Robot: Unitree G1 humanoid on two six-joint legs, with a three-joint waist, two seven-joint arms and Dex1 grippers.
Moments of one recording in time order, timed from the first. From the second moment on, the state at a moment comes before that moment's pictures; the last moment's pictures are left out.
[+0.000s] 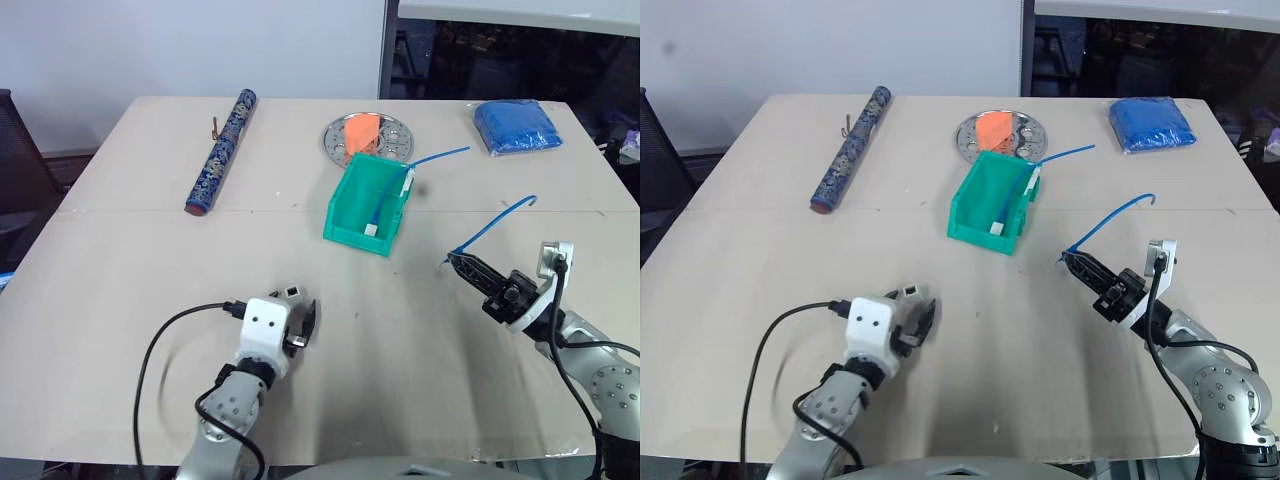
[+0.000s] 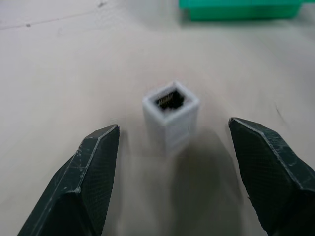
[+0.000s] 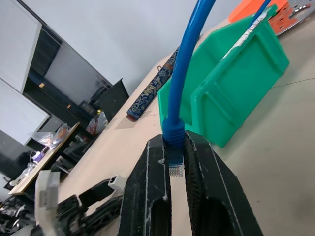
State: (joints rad) left arm 0.36 0.15 -0.16 -0.60 0.07 0.39 -0.13; right arm 0.05 -0.43 -0.25 -0.39 1.16 0.70 0.54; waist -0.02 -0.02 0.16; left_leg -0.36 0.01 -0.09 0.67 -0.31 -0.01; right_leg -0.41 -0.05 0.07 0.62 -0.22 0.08
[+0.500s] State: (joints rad) left arm 0.38 0.06 -0.18 -0.56 0.14 0.35 0.02; right arm 0.04 -0.42 -0.24 -0.39 1.15 0.70 0.54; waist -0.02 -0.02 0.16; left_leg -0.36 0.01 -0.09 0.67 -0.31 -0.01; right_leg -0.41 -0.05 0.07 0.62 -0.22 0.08
